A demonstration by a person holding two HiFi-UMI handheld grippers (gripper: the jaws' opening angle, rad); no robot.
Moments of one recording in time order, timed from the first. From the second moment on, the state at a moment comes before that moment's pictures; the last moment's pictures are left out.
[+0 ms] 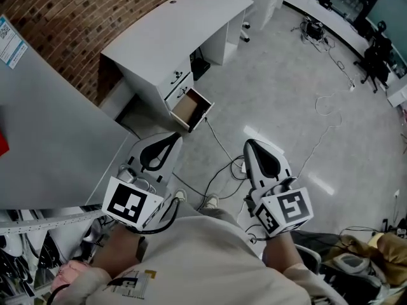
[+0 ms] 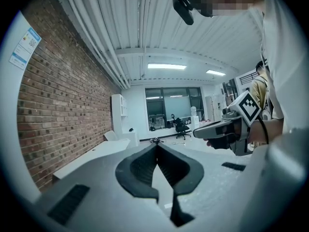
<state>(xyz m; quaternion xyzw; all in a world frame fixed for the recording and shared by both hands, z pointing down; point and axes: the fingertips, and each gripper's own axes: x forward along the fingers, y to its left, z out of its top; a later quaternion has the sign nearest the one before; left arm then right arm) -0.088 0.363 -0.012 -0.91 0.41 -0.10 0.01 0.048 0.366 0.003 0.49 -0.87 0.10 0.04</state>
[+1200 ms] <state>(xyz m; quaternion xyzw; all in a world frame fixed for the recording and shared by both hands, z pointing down) -0.050 0.292 0.015 -0.90 0.41 -0.12 0.01 0.091 0.288 0.046 0.50 -0.86 0.12 0.03</state>
